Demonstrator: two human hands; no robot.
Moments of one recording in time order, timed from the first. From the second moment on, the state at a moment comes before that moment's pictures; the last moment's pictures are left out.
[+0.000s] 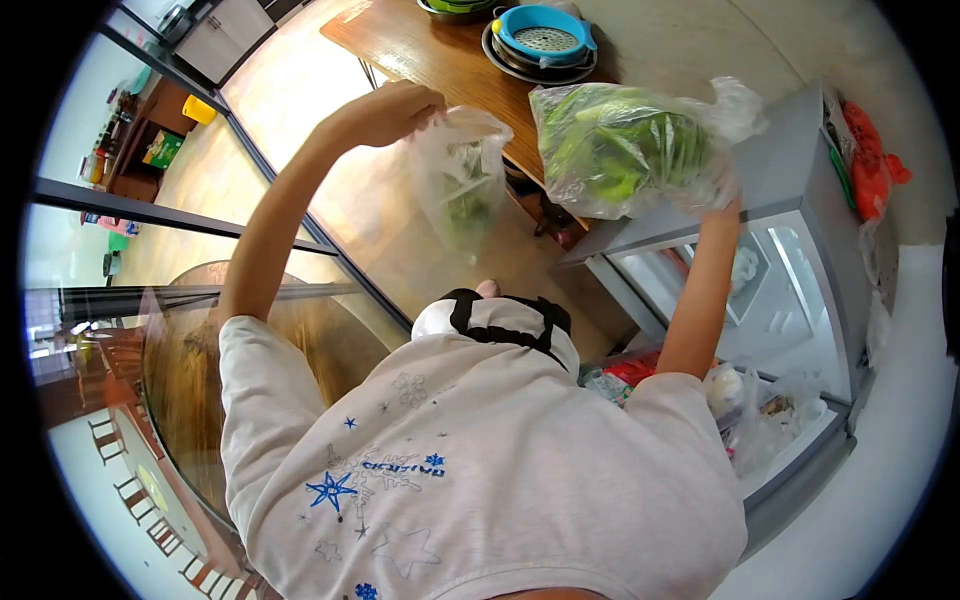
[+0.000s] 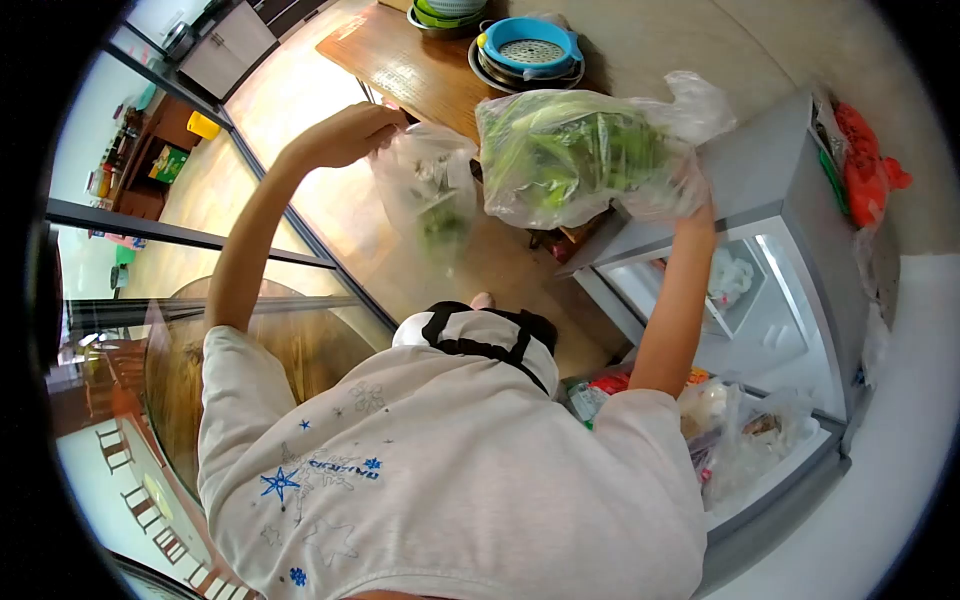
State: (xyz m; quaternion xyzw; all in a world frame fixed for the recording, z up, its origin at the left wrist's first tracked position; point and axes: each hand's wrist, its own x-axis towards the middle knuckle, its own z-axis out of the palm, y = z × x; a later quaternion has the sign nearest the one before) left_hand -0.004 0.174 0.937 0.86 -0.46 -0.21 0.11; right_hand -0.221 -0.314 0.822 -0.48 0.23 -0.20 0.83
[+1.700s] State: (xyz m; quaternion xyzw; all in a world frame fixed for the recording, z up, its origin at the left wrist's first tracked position) left_hand -0.019 0.161 0.890 0.83 -0.27 -0.24 0.42; right_hand -0.207 -0.073 0.762 -0.79 -0.06 -0.25 0.56
